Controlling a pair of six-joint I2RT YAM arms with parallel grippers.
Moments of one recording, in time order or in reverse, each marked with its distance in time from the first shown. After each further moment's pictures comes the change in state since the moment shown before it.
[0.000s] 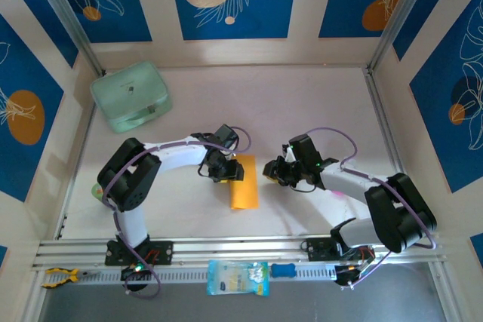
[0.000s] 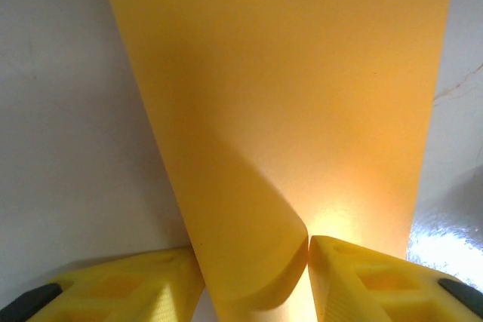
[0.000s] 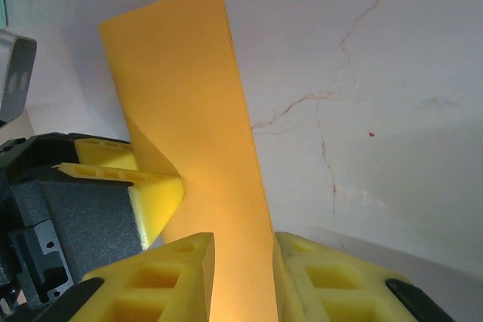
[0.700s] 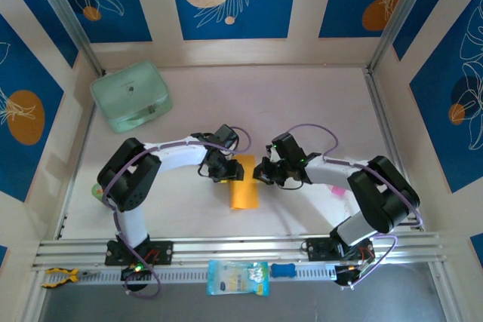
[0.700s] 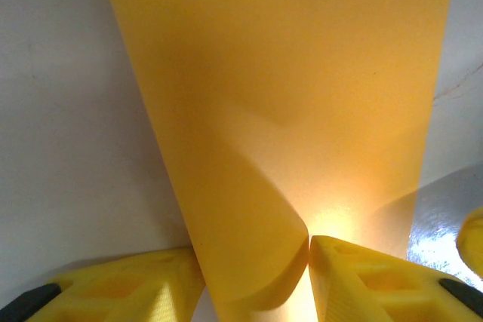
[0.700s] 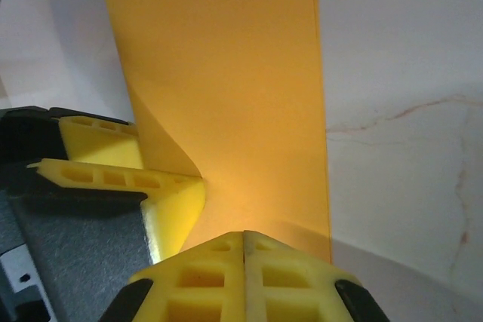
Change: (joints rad) left arm 0.000 0.000 -0.001 0.000 0.000 0.000; right arm 0.121 0.167 0.112 0.021 0.009 -0.019
